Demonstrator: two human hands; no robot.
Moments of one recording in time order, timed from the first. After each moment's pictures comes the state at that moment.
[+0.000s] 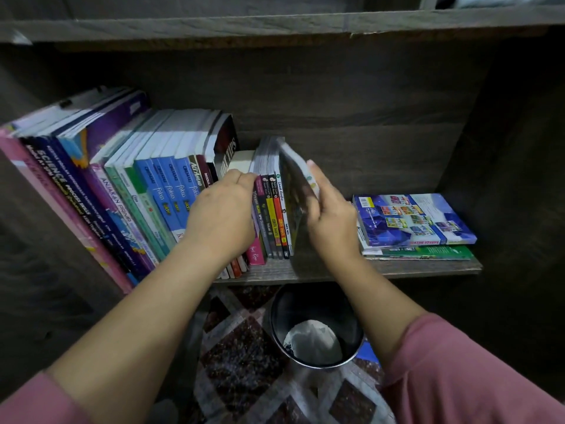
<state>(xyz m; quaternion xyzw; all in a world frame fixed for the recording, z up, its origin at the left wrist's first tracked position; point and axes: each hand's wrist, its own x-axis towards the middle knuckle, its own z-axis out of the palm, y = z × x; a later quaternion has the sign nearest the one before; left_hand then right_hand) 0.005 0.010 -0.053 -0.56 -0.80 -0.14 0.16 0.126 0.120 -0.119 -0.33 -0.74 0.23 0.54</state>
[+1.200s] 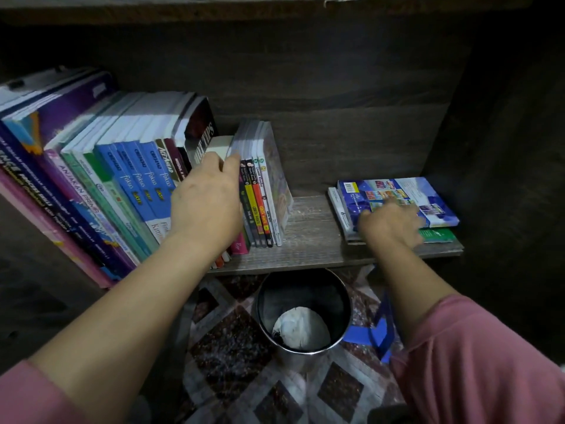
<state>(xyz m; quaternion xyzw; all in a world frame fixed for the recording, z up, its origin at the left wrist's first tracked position) 0.016 0.021 -0.064 -0.52 -0.82 -0.09 0.23 0.208 0.184 -0.141 -0.77 -0.61 0.15 0.14</state>
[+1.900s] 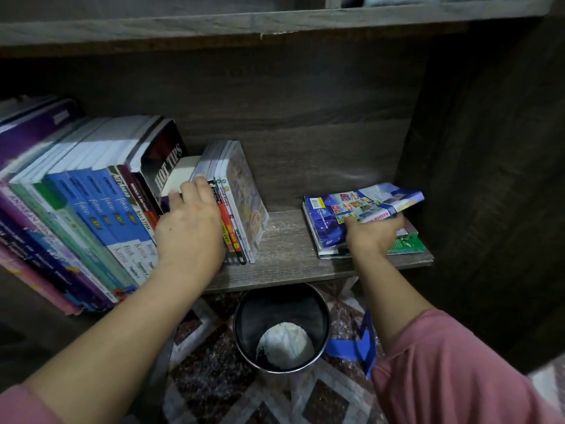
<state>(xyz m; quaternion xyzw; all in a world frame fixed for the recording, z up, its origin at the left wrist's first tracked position) 0.045 0.041 -0.081 -0.44 -0.86 0.03 0.27 0.228 0.209 -0.153 -0.68 -0.38 0.40 0.49</state>
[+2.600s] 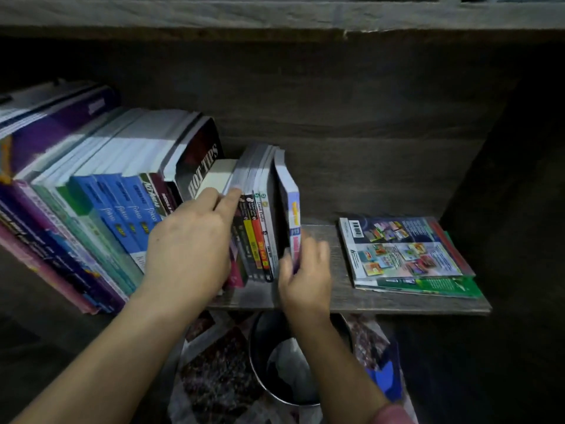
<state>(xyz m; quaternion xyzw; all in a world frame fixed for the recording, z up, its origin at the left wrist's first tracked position) 0.013 0.024 -0.064 -0.52 -0.81 -0.06 0.27 0.114 0.122 -0.185 -0.40 -0.74 0.23 0.49</state>
